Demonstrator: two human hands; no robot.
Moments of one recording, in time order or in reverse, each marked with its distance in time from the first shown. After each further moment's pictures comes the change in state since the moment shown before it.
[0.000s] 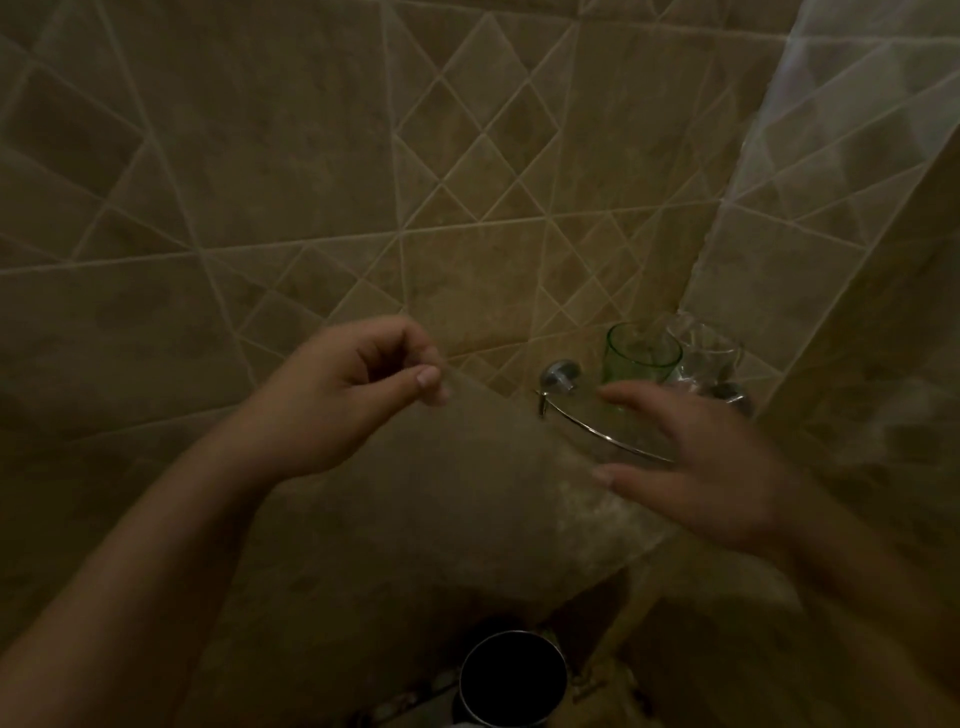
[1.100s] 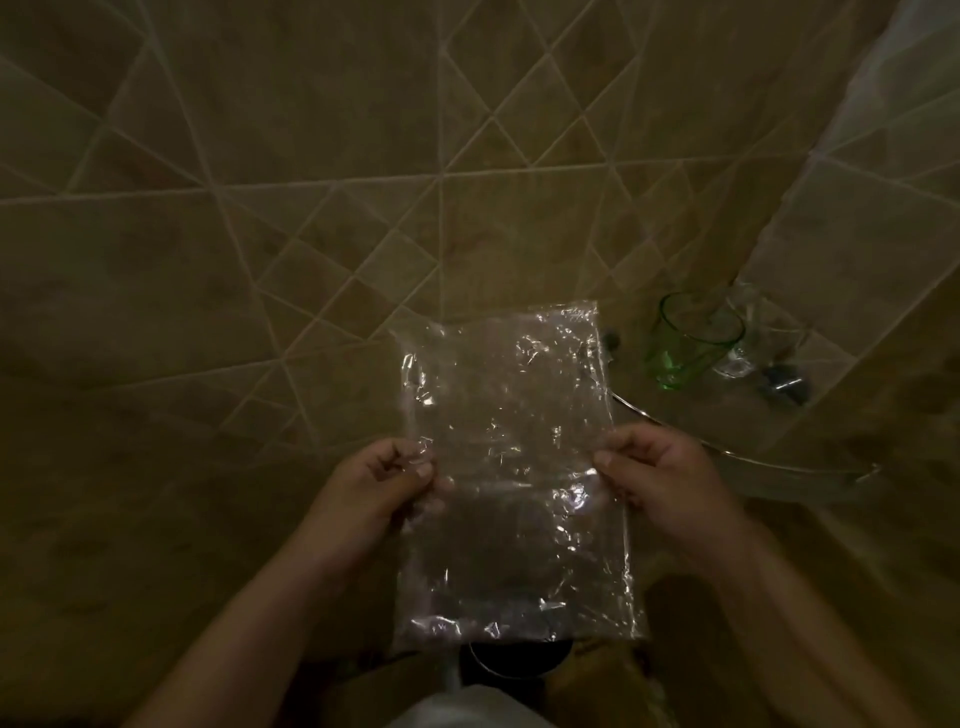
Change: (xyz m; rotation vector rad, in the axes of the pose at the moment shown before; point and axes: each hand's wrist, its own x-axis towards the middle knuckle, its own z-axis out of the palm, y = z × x) left_hand -0.079 -0.120 0.076 -0.701 0.252 -0.631; right_hand 0.017 0.029 0.102 0.922 0.055 0.367
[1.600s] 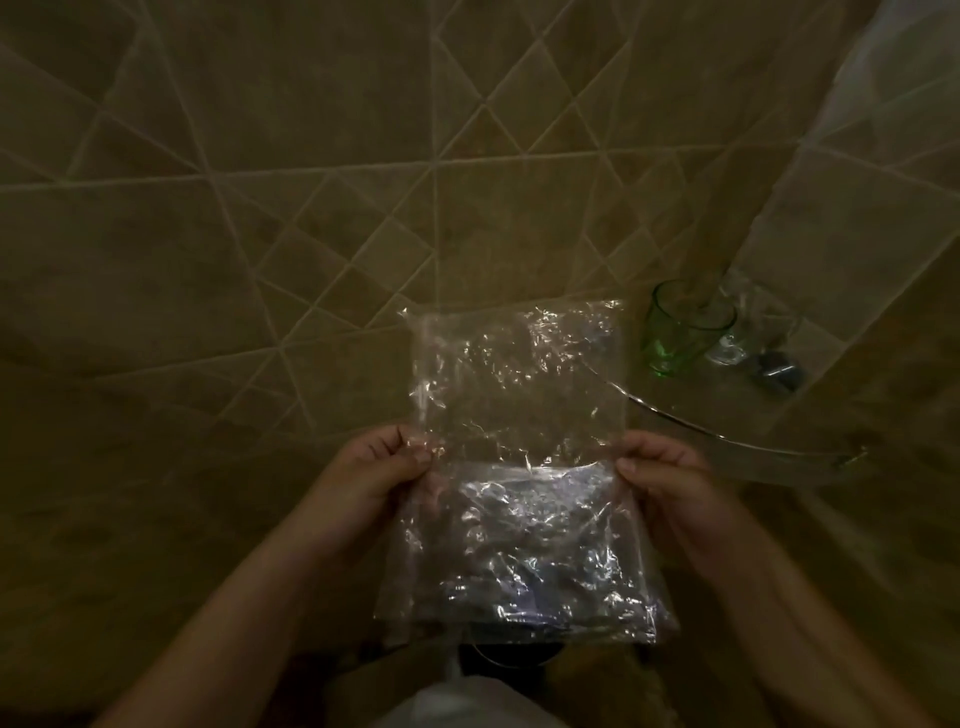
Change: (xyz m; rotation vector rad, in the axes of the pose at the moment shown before) left_hand -0.006 0.013 0.008 -0.164 -0.119 0.005; right_hand -0.008 0.028 -0.020 0.412 -0.167 0.106
